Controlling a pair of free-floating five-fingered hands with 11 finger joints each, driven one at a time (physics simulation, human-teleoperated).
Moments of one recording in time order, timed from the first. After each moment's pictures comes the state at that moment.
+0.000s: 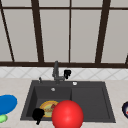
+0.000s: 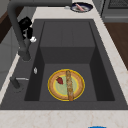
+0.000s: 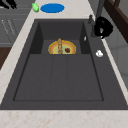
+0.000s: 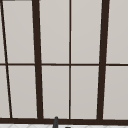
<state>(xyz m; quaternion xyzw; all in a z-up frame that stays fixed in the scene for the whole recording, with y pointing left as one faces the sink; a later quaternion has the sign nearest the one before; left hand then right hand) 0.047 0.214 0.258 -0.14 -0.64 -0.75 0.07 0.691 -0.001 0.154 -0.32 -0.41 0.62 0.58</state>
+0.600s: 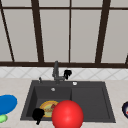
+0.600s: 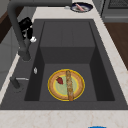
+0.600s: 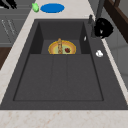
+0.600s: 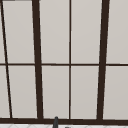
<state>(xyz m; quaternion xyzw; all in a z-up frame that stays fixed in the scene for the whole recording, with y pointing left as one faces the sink) 0.047 0.214 0.258 -0.14 -0.64 -0.75 0.07 0.690 -0.009 0.148 -0.31 -0.46 0.60 0.59</state>
